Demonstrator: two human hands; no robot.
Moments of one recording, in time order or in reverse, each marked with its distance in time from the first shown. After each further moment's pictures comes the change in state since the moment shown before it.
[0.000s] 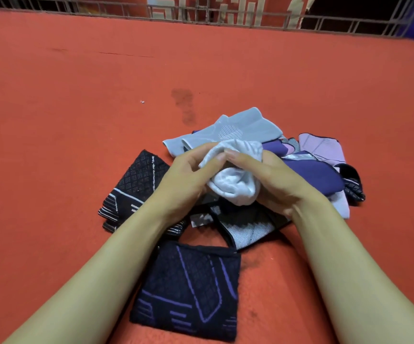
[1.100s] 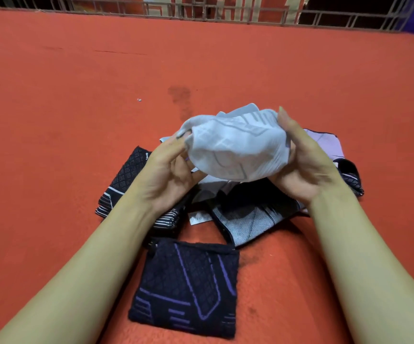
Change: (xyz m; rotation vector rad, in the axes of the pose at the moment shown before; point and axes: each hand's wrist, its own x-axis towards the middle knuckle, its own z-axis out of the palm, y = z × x) left_hand 0.023 -0.022 -0.040 -0.512 -0.058 -0.108; right_hand -0.005 -0.017 -0.032 0.428 0.161 -0.031
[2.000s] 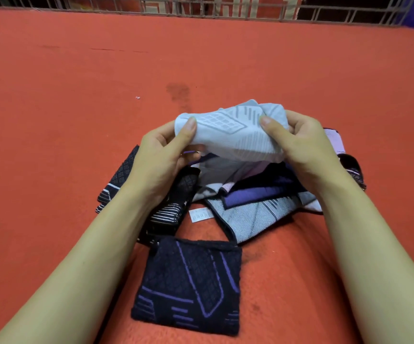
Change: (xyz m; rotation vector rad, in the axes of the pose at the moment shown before) left_hand -0.003 0.007 0.011 0.433 0.220 0.232; right_hand 0.012 0.001 -0.018 -0.816 0.229 -0.378
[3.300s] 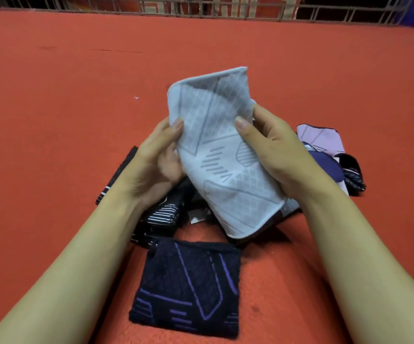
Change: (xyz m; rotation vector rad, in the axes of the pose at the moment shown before) left_hand 0.007 0.000 -0.017 -0.369 -0.275 -0.175; right_hand -0.010 -0.015 0.031 0.007 -0.241 -0.089
